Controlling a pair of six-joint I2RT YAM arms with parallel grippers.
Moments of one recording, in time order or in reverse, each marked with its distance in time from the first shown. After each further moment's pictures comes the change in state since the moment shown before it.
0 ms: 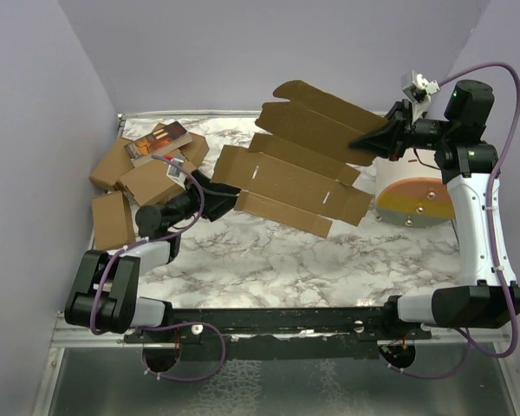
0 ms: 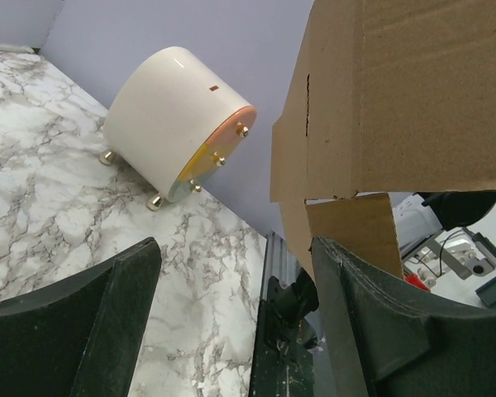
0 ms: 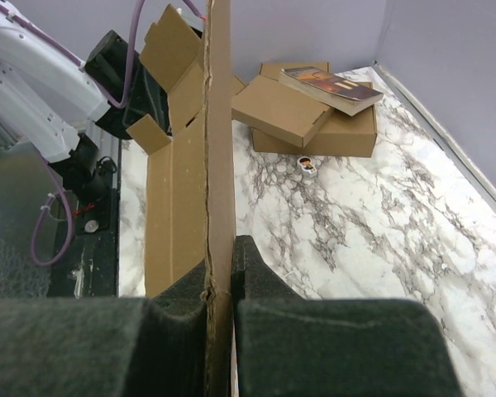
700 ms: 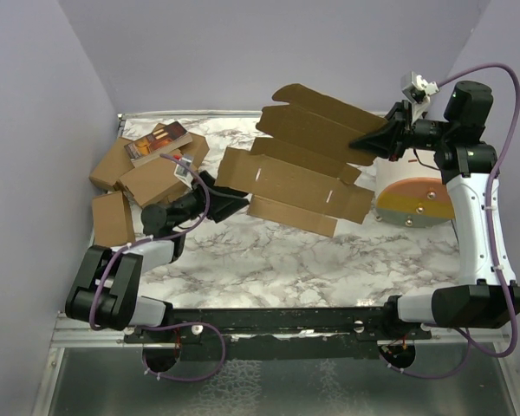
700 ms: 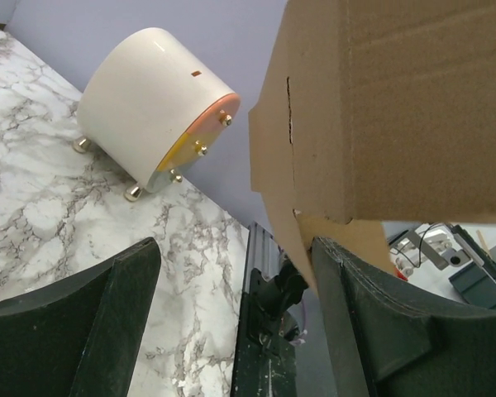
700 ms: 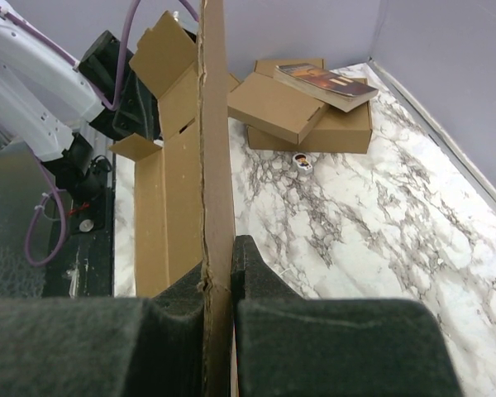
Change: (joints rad) left arm -0.059 0.021 0.015 0.000 -0.002 -0.018; right arm 0.000 0.000 -0.010 0.005 0.008 0.001
